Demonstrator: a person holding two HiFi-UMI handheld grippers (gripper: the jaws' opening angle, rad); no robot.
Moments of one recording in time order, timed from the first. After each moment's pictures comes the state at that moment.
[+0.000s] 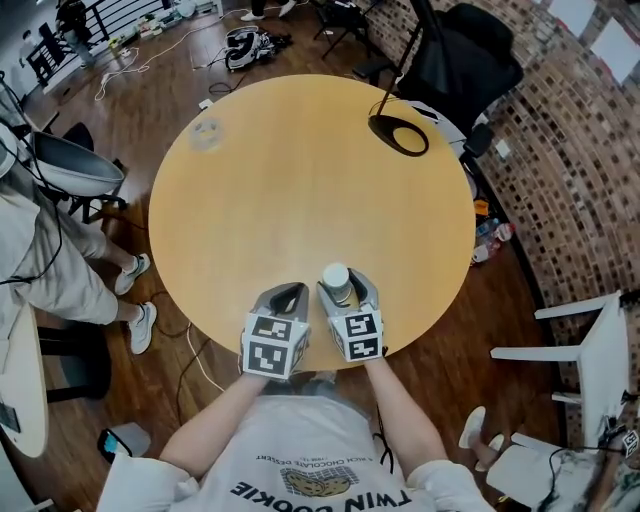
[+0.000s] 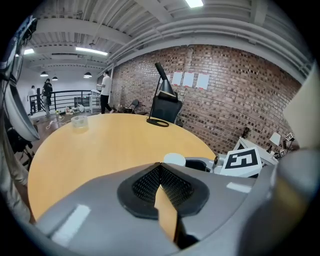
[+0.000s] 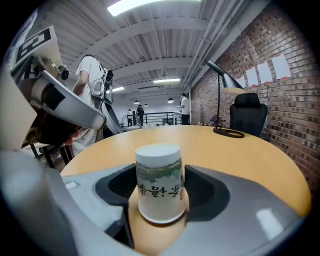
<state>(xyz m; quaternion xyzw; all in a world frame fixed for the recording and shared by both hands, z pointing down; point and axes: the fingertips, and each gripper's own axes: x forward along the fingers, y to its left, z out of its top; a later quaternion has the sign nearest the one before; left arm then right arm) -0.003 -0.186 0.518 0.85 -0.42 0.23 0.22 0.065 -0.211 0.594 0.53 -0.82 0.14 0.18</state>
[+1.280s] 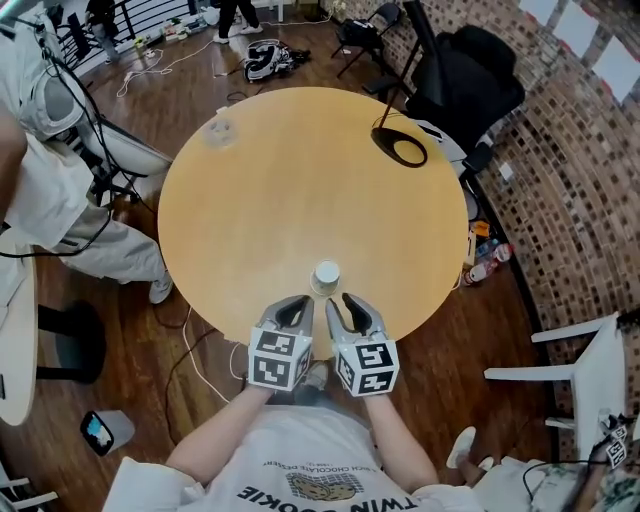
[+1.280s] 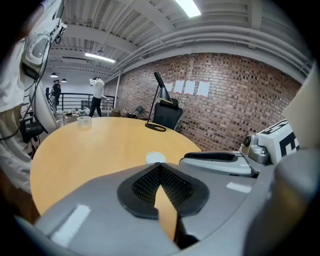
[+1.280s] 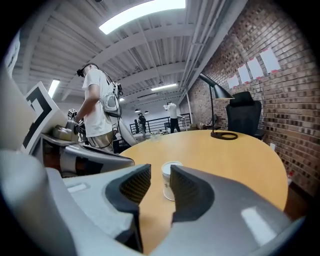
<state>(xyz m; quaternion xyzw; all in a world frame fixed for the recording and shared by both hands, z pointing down) 0.028 -0.127 0.502 0.84 -0.45 0.19 0.22 0.085 -0.125 0.504 0.52 -0.82 0.18 0.12</state>
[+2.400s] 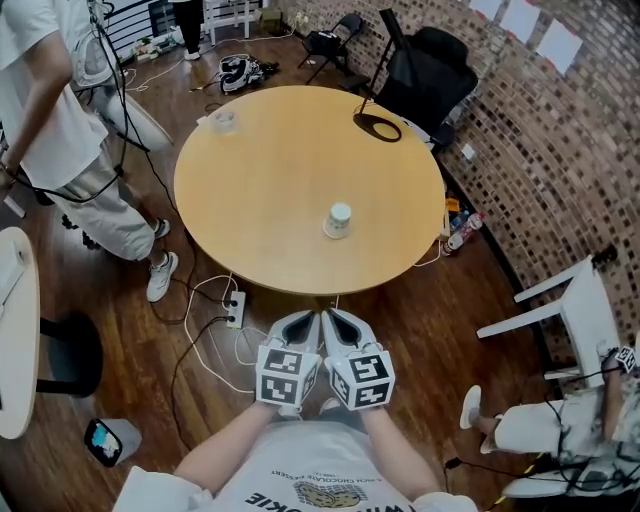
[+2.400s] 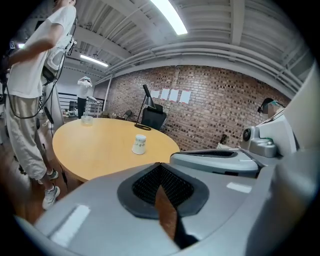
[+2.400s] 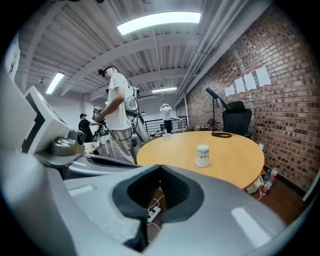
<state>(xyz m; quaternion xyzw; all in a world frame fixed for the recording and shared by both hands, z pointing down) -0.063 0.086 0.484 0.88 -0.39 0.15 0.21 -0.040 0.088 0.473 0.56 -0.81 0.16 0.12</state>
